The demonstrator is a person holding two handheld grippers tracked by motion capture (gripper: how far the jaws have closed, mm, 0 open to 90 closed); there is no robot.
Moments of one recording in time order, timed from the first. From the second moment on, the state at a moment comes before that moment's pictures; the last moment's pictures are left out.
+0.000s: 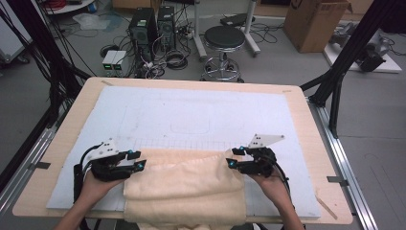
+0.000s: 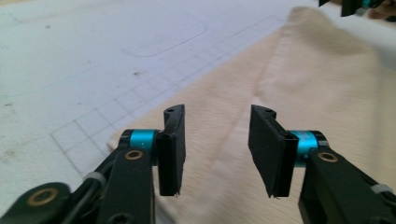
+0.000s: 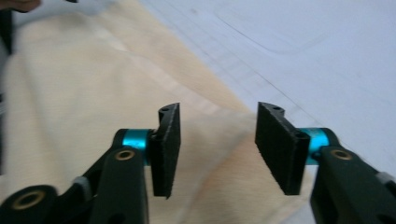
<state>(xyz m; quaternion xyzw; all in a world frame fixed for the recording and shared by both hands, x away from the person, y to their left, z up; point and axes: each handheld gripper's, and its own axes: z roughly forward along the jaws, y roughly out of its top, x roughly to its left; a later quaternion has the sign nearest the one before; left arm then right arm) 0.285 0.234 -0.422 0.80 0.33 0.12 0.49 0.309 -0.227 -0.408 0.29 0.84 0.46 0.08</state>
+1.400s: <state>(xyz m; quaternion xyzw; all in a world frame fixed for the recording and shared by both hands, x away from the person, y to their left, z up) 0.325 0.239 -0.444 0.79 0.40 0.13 0.44 0.340 -0.237 -0.434 0.31 0.86 0.40 0.08</state>
